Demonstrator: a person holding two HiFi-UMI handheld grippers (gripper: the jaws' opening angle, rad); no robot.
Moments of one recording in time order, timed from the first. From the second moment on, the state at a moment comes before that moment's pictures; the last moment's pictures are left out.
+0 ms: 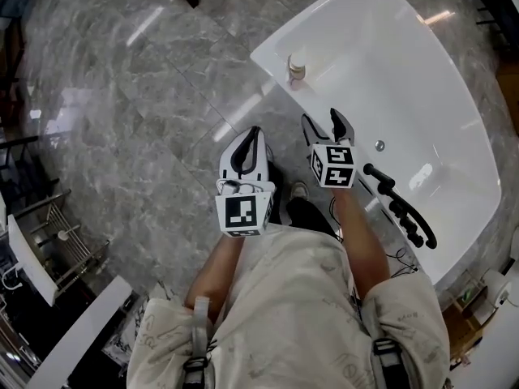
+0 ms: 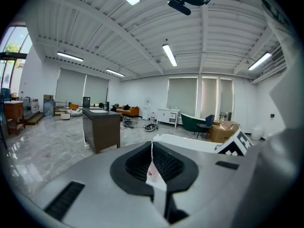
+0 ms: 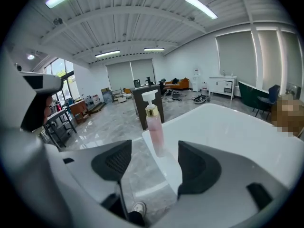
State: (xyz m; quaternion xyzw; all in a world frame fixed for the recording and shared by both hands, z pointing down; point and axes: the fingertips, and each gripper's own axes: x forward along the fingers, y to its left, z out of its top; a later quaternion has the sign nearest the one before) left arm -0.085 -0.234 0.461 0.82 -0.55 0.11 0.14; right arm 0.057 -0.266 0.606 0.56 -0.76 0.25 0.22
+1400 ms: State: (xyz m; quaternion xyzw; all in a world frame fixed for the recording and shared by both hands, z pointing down) left arm -0.084 -0.111 0.241 0.75 -0.65 -0.02 -0.10; right arm 0.089 -0.153 0.251 0.51 -0.86 -0.06 -0.04
